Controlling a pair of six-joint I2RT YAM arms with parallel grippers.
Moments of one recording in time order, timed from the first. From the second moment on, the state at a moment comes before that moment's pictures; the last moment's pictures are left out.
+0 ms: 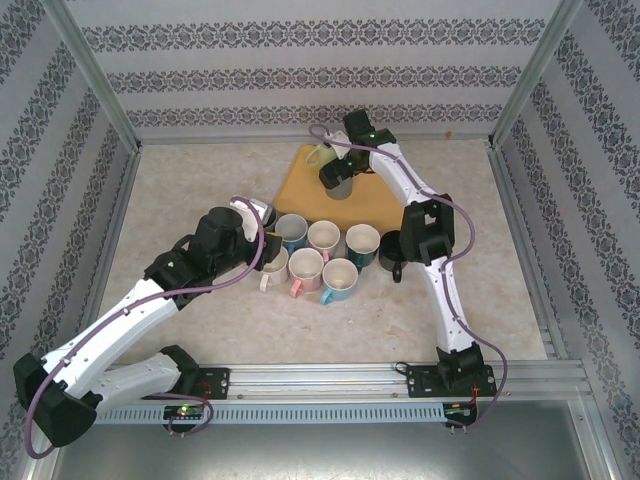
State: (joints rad) left arm -0.63 1.00 0.93 -0.50 -0.06 -0.16; right arm 0.33 2.56 2.45 -0.94 -0.18 -0.26
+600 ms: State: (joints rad) left arm -0.63 1.00 0.93 -0.49 -0.06 -0.16; right arm 0.34 2.59 2.50 -0.96 -0.15 -0.25
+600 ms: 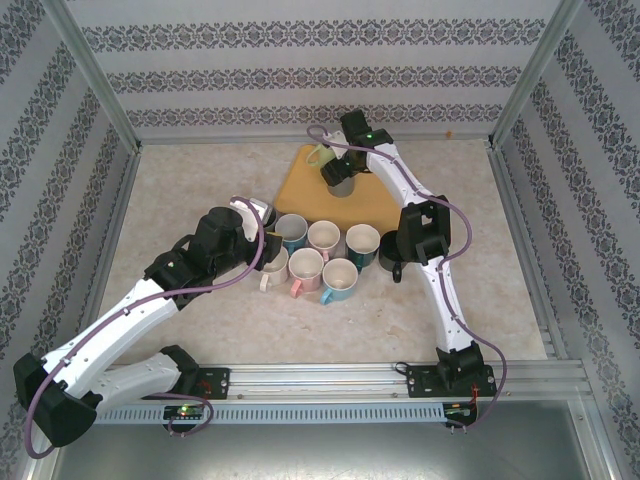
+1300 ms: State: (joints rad) left arm -0.63 0.98 0.91 -0.49 -0.06 -0.15; right arm 0.31 2.09 1.89 -0.66 -0.13 -0.11
